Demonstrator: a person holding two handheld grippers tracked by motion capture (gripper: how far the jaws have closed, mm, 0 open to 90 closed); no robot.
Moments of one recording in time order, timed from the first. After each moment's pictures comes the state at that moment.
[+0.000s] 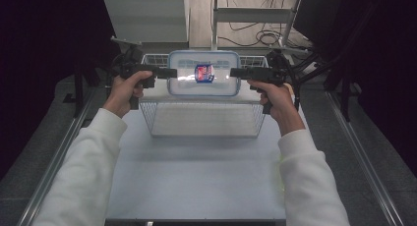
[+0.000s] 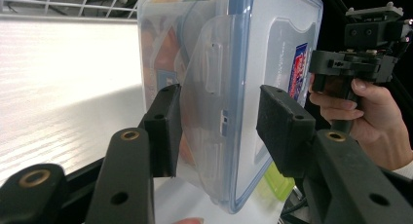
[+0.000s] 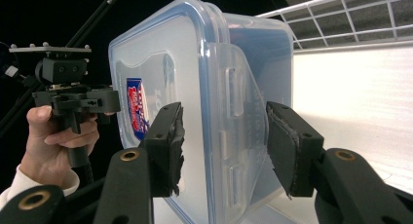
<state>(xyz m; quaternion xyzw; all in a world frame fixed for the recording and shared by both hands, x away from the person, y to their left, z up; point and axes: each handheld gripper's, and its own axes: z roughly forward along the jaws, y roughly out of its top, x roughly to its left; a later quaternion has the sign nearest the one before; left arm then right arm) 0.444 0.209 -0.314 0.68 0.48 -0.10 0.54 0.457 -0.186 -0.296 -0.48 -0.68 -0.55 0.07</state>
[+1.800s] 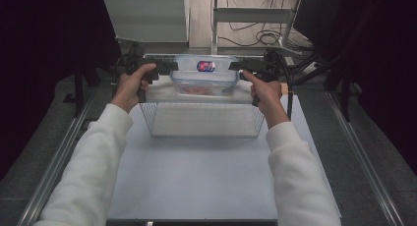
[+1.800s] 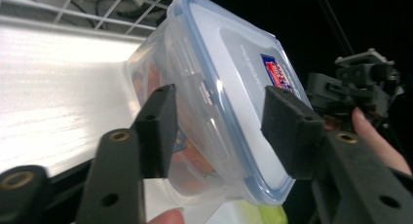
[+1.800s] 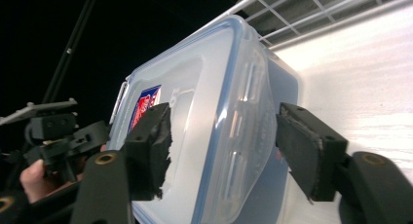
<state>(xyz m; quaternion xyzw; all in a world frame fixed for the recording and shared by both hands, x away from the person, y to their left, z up) 0.474 0.212 -0.329 0.63 0.53 -0.11 0.56 0.488 -0.179 -0.310 -0.61 -0.60 -0.51 0.09</state>
